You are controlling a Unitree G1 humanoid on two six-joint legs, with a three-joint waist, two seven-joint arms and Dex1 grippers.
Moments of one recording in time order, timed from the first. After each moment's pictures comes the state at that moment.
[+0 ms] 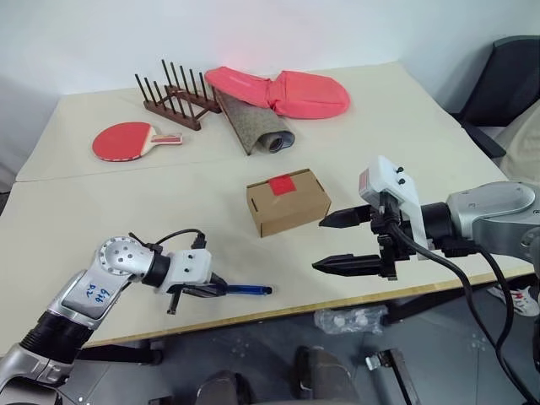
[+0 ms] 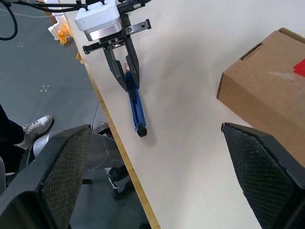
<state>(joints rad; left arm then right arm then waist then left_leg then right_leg) -0.29 0.89 -0.26 -0.08 -0.15 0.11 -1.19 -0.76 -0.96 0.00 -0.56 1.12 1.32 0.73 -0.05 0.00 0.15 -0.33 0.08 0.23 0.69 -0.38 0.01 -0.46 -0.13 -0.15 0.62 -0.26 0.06</state>
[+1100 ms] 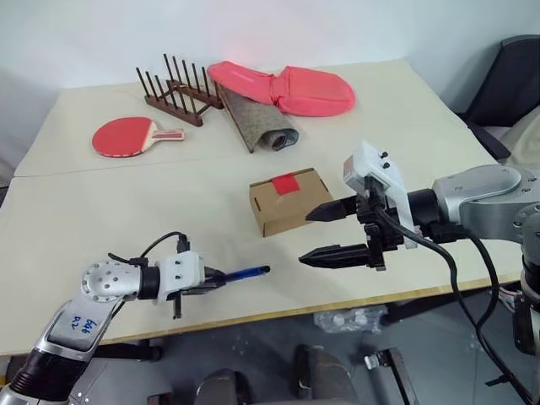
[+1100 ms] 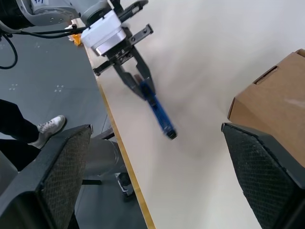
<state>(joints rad) -0.06 0.80 -0.03 -0.24 -0.17 0.09 -0.97 -0.90 -0.87 0.05 -0.49 1.18 1.41 0.67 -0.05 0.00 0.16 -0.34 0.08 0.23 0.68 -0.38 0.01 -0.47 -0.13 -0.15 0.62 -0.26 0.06</state>
